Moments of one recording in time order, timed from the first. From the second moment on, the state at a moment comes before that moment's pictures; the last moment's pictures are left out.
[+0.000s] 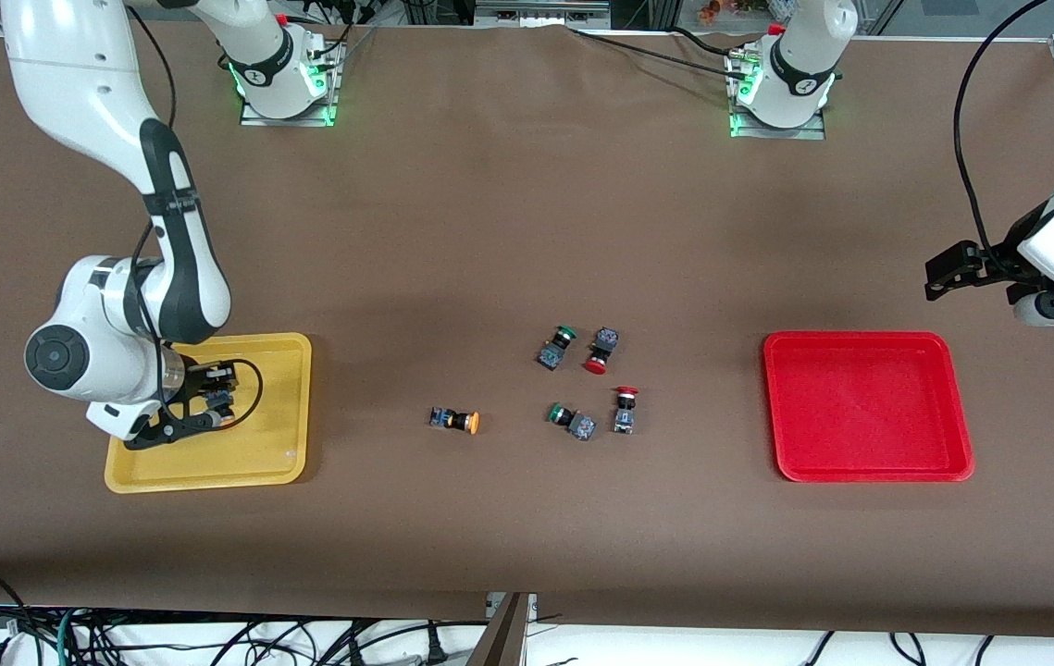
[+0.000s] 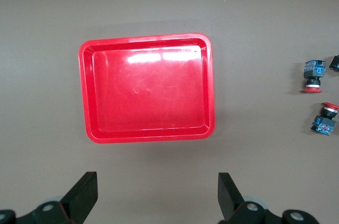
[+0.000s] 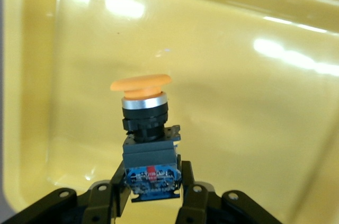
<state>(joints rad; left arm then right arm) -0.01 0.13 0.00 -1.56 0.03 1.70 0.02 0.27 0.69 -0.29 -1.61 0.20 2.16 -0.37</state>
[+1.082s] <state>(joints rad) -0.26 0.46 -0.03 -1.56 0.01 1.99 -0.18 0.60 0.71 -0.26 -1.43 0.23 2.06 -0.32</state>
